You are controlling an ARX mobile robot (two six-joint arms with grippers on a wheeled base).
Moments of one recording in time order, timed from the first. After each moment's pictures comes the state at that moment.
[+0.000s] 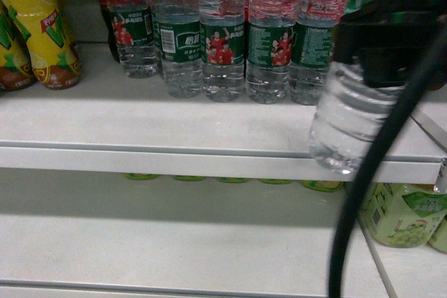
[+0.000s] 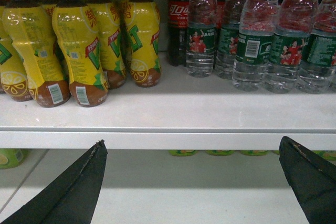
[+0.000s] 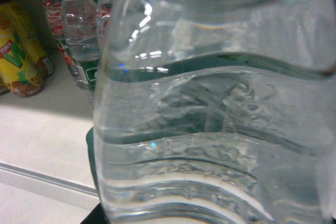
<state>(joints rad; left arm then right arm) 0.00 0.01 0.01 0.00 0.00 0.00 0.41 1.40 0.57 0.72 0.12 0.10</state>
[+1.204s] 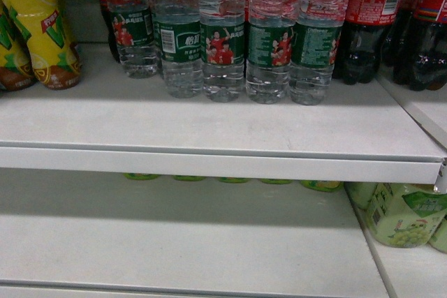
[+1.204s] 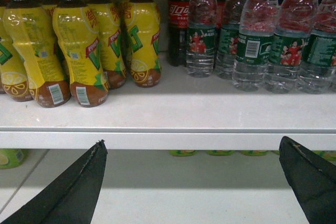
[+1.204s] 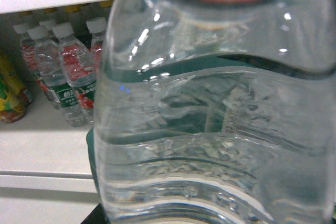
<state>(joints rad) 0.00 0.01 0.01 0.00 0.00 0.00 0.07 0.61 0.36 0.21 -0.06 0.15</state>
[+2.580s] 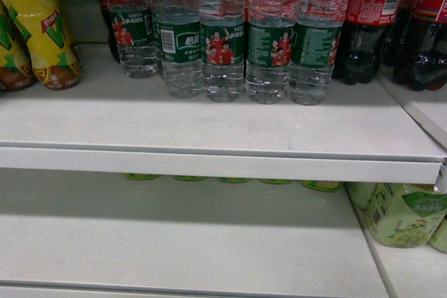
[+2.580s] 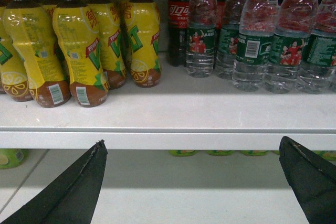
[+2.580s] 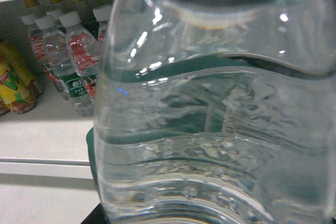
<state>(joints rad) 0.00 0.01 0.01 0.00 0.00 0.00 0.09 0.58 0.36 0.14 -0.08 0.18</state>
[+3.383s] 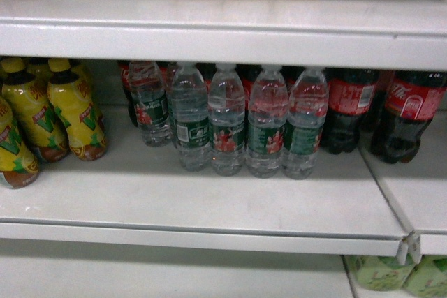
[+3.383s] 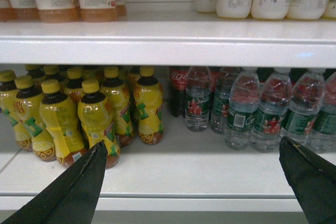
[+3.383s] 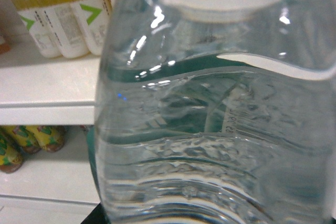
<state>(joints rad) 0.00 0.01 0.01 0.00 0.00 0.00 0.09 0.58 0.37 0.14 -0.08 0.18</state>
